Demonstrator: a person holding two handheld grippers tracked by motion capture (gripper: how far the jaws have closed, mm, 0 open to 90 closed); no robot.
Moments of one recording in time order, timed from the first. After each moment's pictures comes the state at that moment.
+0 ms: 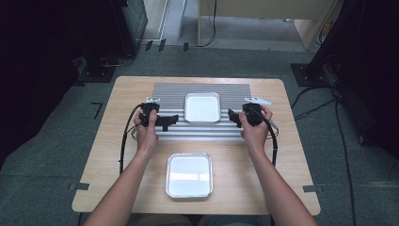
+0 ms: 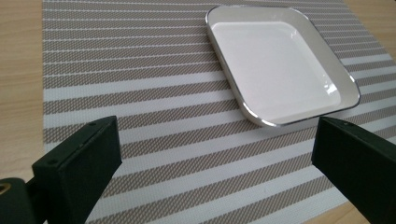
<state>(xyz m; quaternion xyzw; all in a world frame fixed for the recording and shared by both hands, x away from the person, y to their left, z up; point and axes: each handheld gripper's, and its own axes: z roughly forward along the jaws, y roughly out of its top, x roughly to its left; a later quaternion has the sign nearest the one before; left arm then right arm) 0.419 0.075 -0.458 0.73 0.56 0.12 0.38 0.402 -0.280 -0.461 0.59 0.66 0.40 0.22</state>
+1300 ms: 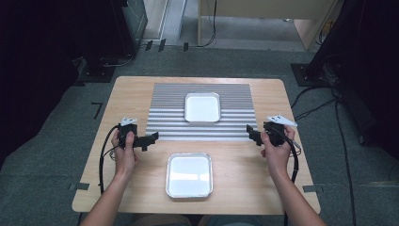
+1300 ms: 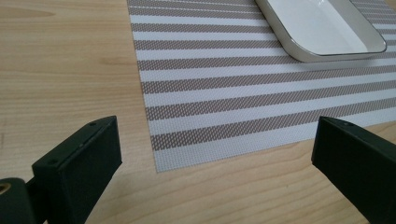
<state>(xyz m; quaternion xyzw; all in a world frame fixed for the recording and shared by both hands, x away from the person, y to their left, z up) 0.355 0.142 -0.479 0.71 0.57 0.14 0.39 0.329 -0.337 -0.466 0.59 0.65 0.41 0.24</state>
